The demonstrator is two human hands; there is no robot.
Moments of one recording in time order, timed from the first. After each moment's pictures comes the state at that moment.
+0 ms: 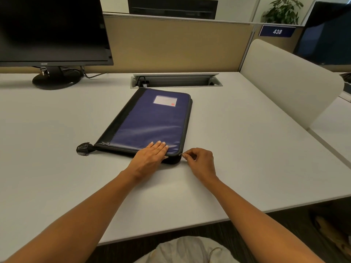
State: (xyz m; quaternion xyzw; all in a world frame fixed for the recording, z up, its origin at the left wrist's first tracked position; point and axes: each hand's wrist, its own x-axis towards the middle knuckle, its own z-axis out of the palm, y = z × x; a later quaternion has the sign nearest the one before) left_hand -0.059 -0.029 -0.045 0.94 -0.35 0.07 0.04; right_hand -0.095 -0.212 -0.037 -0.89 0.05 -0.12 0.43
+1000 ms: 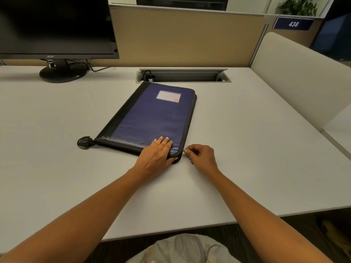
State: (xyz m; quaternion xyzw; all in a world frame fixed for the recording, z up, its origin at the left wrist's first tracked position) left_hand -0.061 -0.048 -0.037 0.97 -0.23 -0.01 0.06; right_hand -0.072 -0.220 -0.047 -0.87 0.04 -0.05 0.49
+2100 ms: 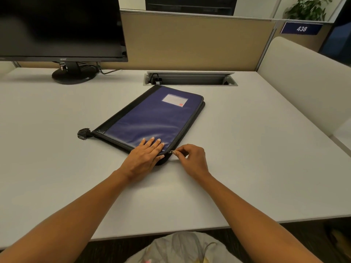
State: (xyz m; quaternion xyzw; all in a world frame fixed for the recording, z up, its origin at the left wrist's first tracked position) left_hand -0.072 0.006 -0.030 0.97 -0.25 0.00 0.04; right_hand -0.075 -0.176 -0.044 -0.89 -0.06 -0.14 0.43
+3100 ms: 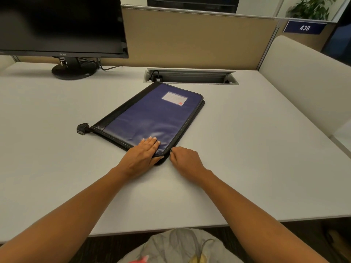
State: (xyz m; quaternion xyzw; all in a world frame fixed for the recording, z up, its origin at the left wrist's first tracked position) left_hand -0.069 0.007 -0.038 0.97 -0.23 0.00 0.06; right_hand -0.070 -0.169 -0.046 -0.97 -0.16 -0.02 0.19
